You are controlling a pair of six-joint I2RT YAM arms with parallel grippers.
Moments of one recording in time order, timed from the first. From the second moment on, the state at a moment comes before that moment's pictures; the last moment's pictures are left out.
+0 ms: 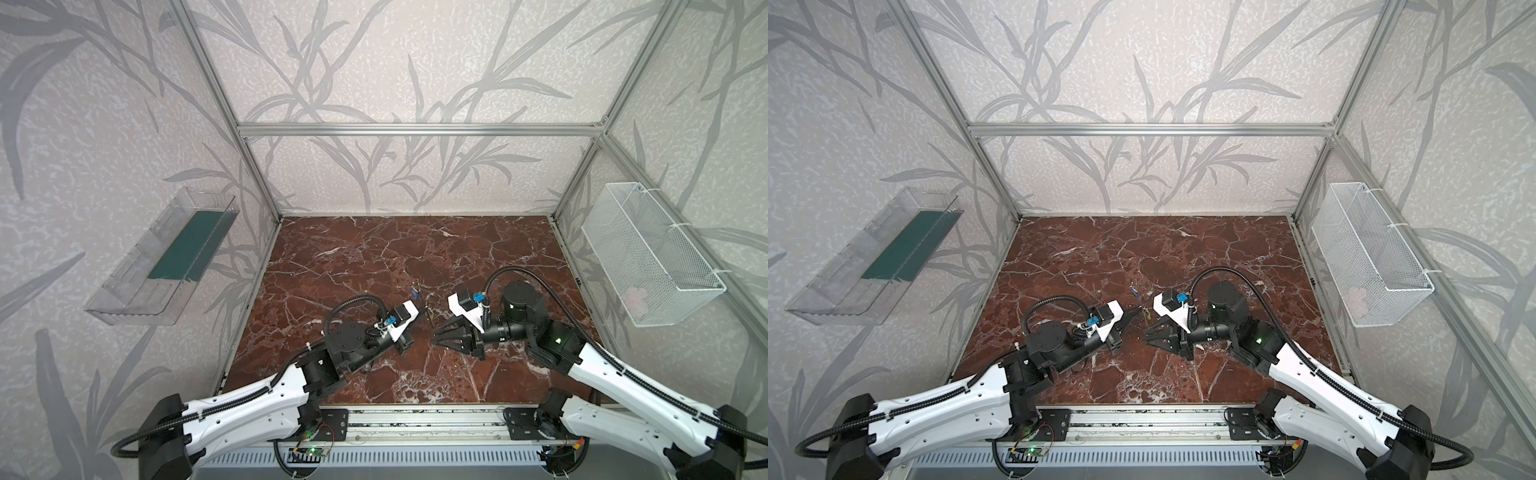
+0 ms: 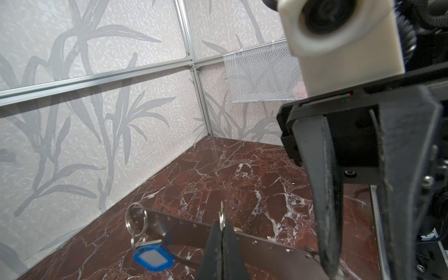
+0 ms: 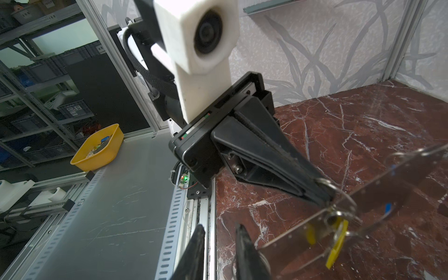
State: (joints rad) left arm -1.00 0.83 0.48 0.38 -0.03 0.16; right arm 0.79 0.92 0.75 -0.13 -0.80 0.03
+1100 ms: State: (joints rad) left arm -0.87 0.76 0.48 0.29 0.33 0.10; right arm 0.77 0.86 0.85 -0.13 -0.59 -0.01
